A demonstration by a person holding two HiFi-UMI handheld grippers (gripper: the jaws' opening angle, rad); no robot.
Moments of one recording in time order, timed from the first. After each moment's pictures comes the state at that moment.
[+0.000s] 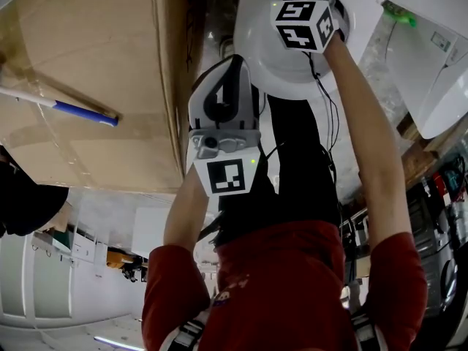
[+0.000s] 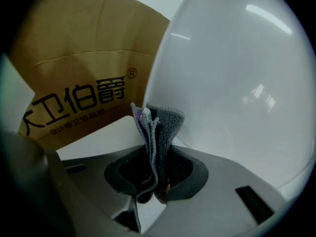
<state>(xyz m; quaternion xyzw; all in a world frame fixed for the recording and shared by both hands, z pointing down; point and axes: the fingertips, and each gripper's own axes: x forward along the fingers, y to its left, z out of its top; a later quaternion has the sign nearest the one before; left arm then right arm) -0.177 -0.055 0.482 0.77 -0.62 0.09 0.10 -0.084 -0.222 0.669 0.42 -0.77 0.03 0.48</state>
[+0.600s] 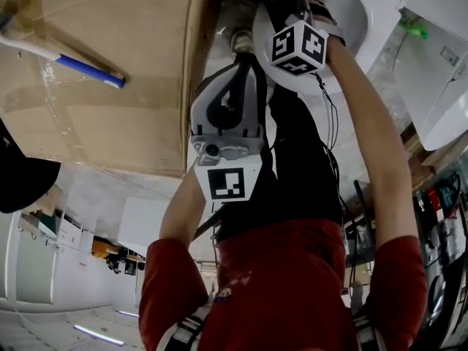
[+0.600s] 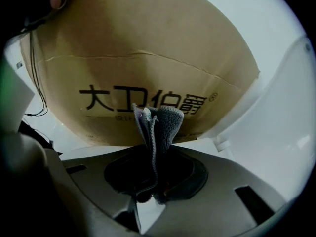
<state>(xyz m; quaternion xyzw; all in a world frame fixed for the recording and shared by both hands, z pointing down) -0.195 -0.006 0.457 0.76 -0.64 0.07 0.07 -0.170 -0.099 0.684 0.15 -0.85 -0.08 0.50</state>
